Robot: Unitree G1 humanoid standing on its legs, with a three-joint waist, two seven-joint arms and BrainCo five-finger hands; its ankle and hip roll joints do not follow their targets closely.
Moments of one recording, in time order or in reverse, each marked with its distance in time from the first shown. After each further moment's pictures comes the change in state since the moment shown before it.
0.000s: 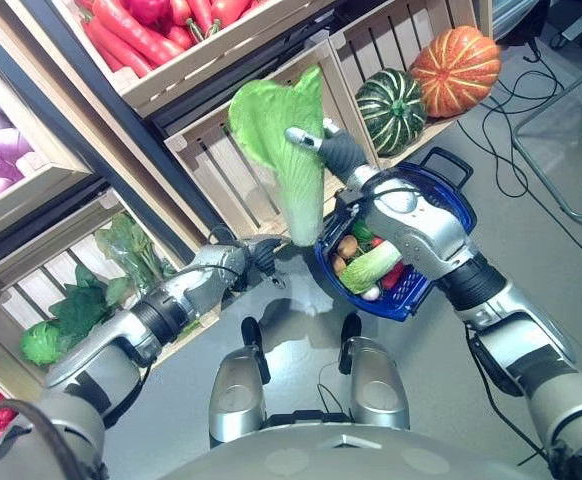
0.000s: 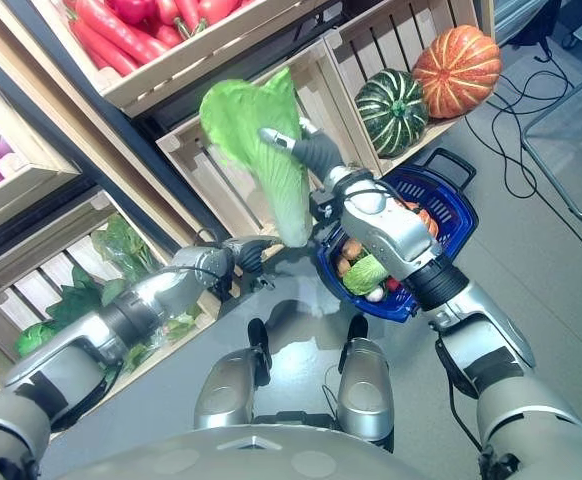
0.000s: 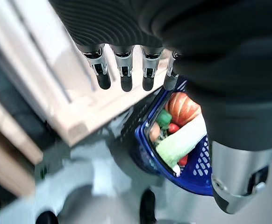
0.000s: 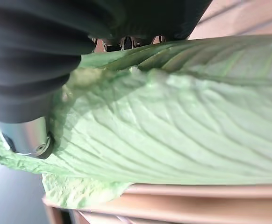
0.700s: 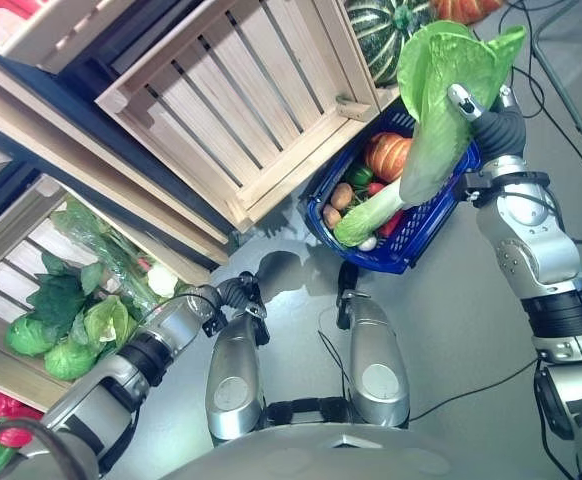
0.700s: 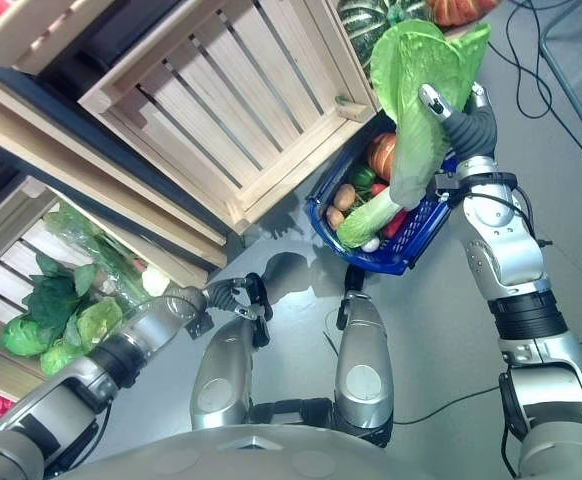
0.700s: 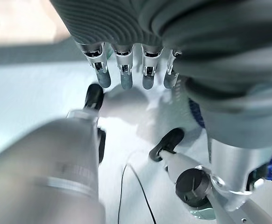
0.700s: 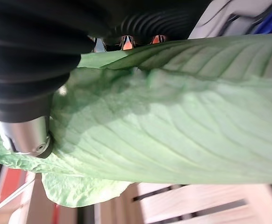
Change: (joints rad) left arm 0.240 -0.041 0.144 0.178 -0.410 0.109 0.128; right arm 0.285 -0.219 -0.351 -0.019 -0.148 -0.177 -0.146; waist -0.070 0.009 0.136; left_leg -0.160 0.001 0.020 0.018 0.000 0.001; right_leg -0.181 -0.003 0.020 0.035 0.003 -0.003
